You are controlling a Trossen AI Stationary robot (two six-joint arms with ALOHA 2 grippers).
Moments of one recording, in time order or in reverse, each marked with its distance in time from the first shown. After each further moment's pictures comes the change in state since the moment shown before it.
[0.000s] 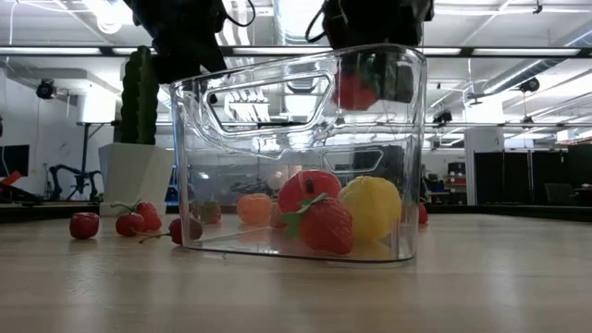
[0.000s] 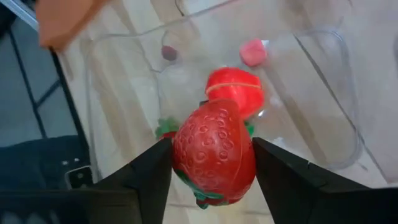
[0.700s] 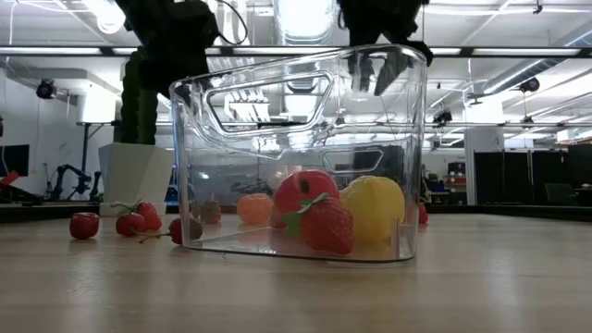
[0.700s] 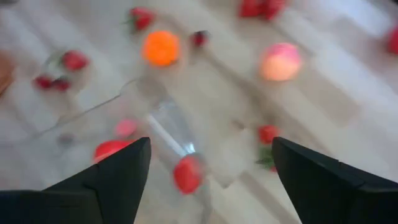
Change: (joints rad) left arm 0.057 -0.007 0.004 -0.133 0.031 -0.077; right arm -0.223 -0.077 0.215 -0.412 0.322 -0.023
